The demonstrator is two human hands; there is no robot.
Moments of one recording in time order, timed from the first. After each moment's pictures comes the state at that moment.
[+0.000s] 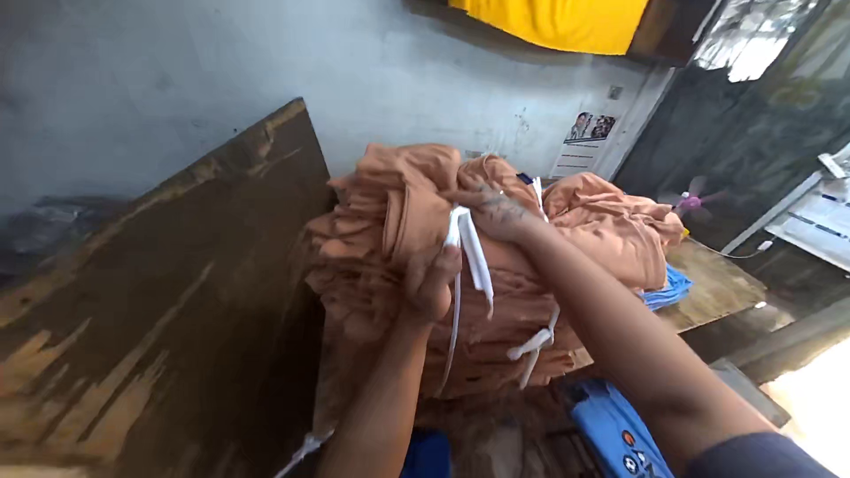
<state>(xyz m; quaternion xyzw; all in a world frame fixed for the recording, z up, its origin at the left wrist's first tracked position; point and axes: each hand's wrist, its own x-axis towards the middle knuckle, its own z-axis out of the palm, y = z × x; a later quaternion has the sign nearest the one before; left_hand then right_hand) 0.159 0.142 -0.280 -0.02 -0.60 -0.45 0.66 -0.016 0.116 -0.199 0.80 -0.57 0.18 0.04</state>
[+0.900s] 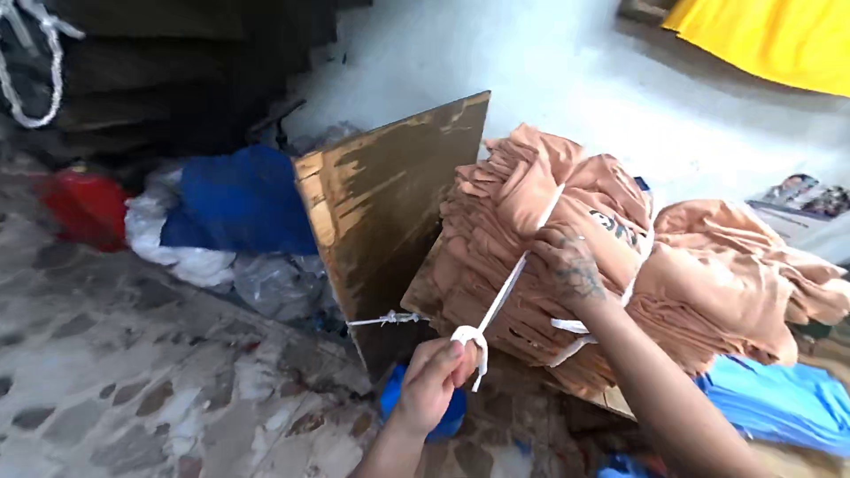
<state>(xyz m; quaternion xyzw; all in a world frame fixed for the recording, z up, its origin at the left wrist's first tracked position) 0.259 0.405 -0.346 0.12 -0.49 -0.50 0.71 0.046 0.257 -0.276 0.88 -0.34 0.28 0.19</state>
